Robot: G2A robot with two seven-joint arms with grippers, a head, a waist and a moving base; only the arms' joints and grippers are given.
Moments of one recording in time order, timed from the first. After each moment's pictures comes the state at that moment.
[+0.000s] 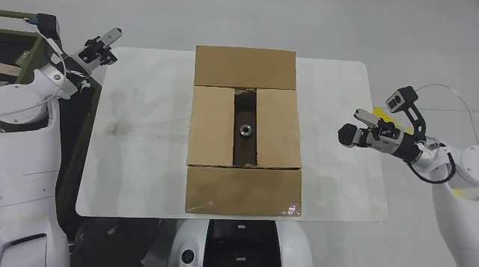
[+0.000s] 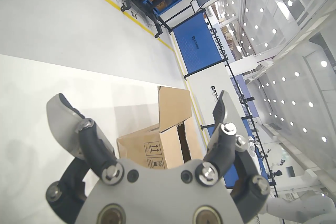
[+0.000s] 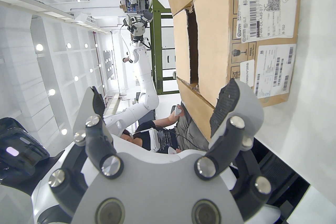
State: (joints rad) left arm 1.09 -0.94 -1.77 -1.45 -0.05 -0.21 -0.88; right arm -1.46 -0.96 1.67 -1.79 0.53 0.09 1.12
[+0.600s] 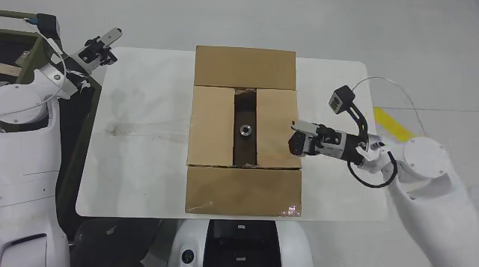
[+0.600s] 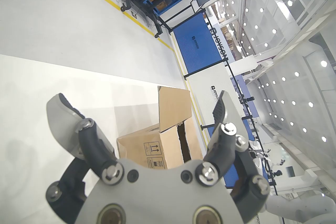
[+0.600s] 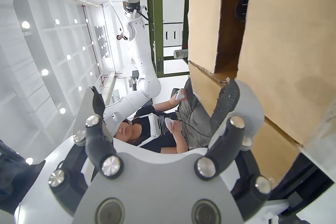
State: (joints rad) left arm 1.09 -0.94 -1.77 -1.45 -0.05 -0.21 -0.88; right arm -1.33 -0.99 1.34 -1.96 0.45 0.26 0.97
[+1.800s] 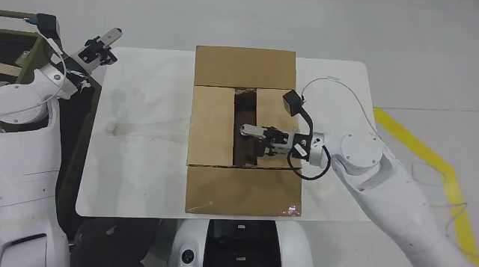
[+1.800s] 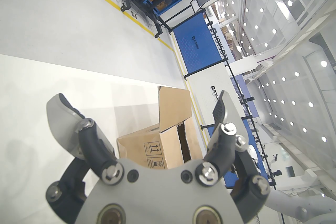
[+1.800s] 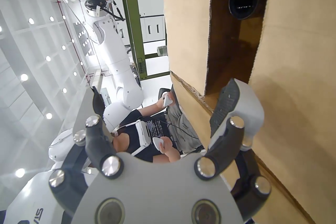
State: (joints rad) left arm 1.09 -0.94 -1.77 -1.45 -0.05 -0.21 -0.88; right arm -1.13 -1.05 0.98 -1.83 0.35 0.27 0.79
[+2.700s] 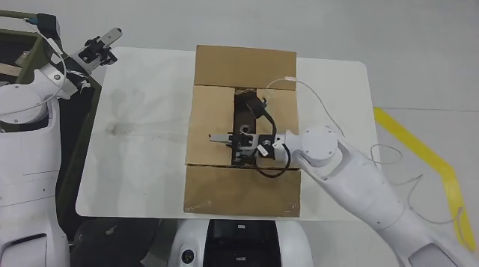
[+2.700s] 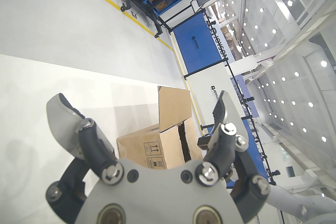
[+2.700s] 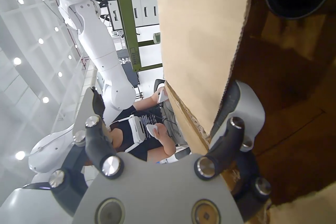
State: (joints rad) left arm 1.09 -0.94 -1.77 -1.45 -0.05 -0.21 -0.88; right arm -0.94 -1.17 0.73 -1.64 0.40 0.19 0.76
